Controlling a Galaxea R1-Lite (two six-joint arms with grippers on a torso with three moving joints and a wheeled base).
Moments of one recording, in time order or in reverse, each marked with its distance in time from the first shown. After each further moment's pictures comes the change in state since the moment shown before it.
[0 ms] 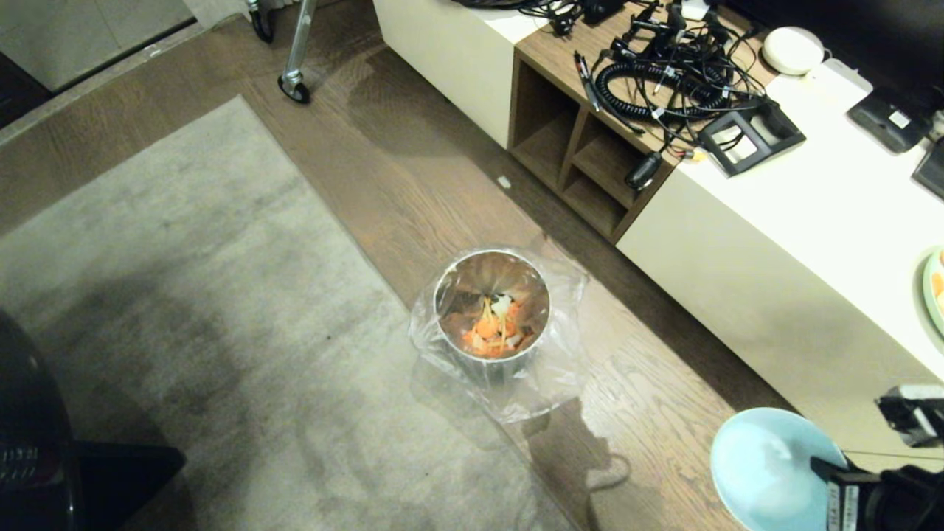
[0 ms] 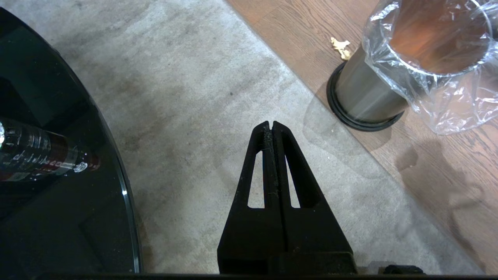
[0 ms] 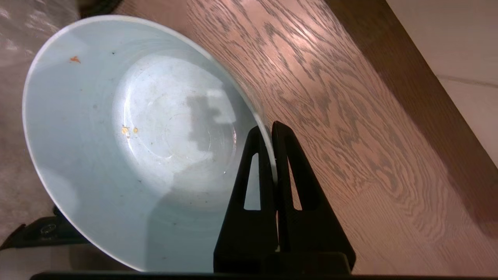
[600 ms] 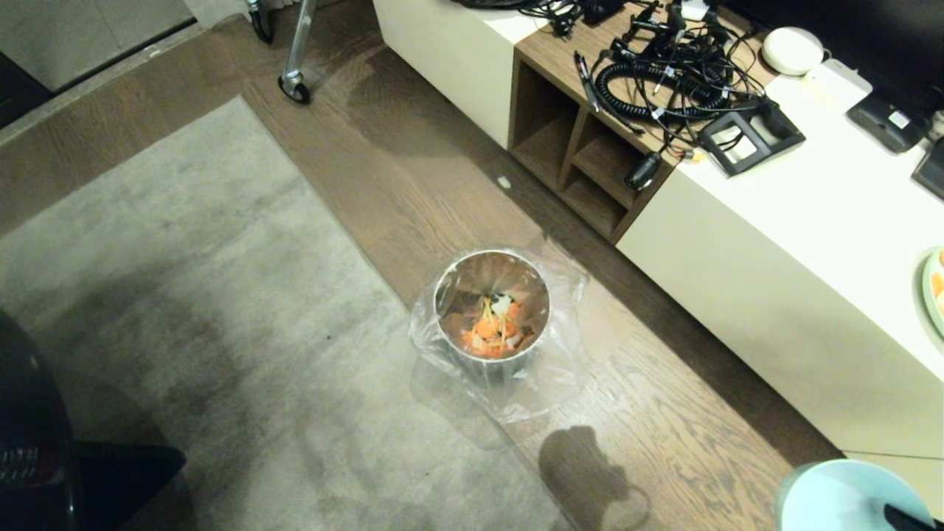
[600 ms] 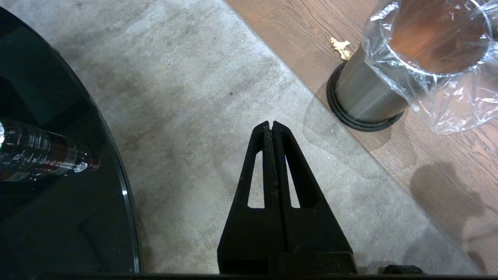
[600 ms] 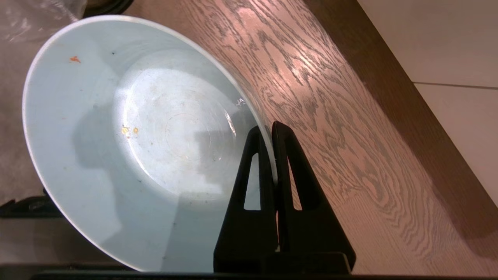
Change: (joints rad) left arm 0.000 0.000 0.000 0.000 0.000 0.000; right arm -0.320 -0.426 0.103 0.189 0.298 -0.231
